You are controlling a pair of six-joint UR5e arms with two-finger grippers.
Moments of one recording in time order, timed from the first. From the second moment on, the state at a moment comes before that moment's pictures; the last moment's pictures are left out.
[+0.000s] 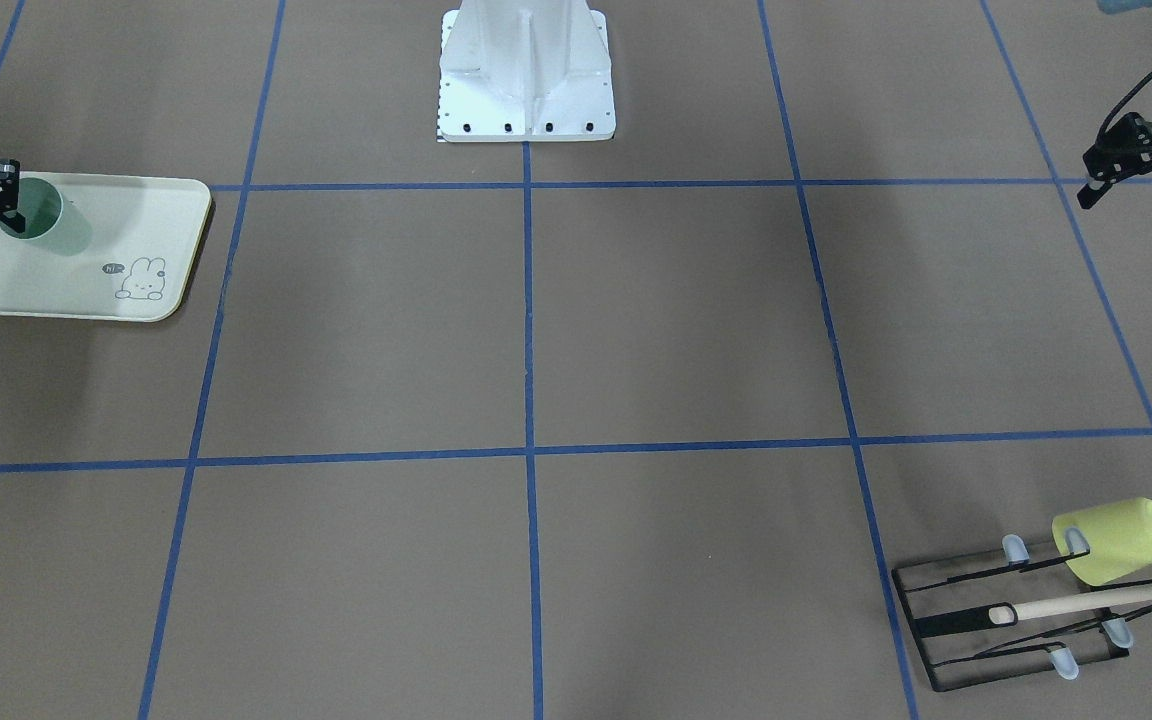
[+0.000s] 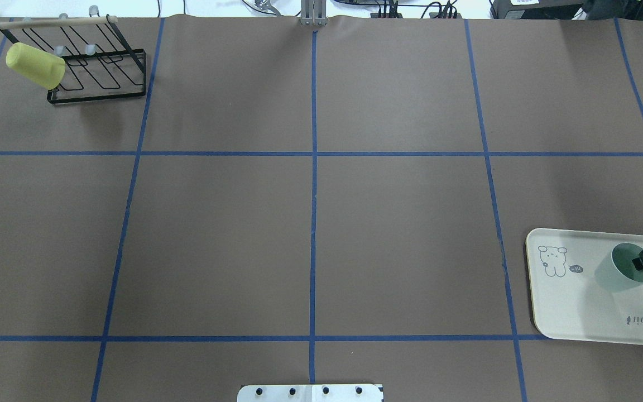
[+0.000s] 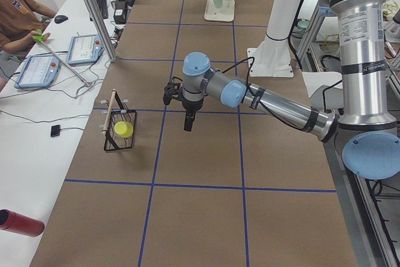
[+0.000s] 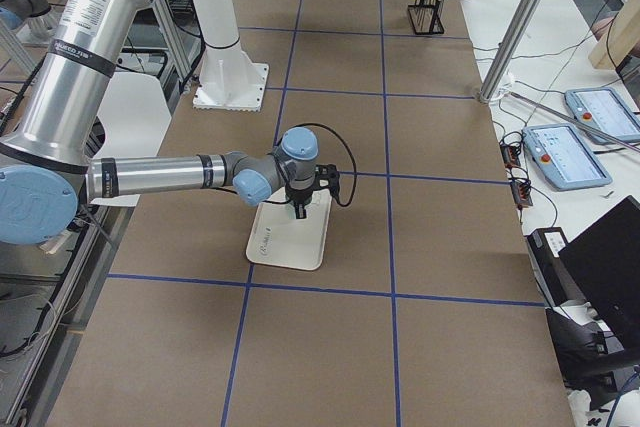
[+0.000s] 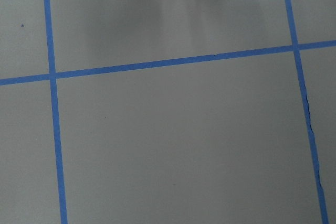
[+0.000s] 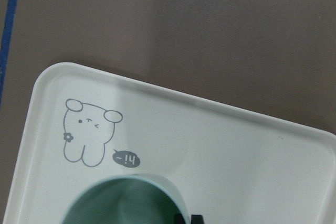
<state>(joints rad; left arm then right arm) -1.27 -1.42 -2.08 -1.67 -2.29 -0.40 0.94 -1.95 1.94 -1.06 2.23 0.61</state>
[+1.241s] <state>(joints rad) -1.27 -1.43 -2.08 -1.67 -2.28 -0.40 0.93 -1.95 1.92 -1.06 2.23 0.60</state>
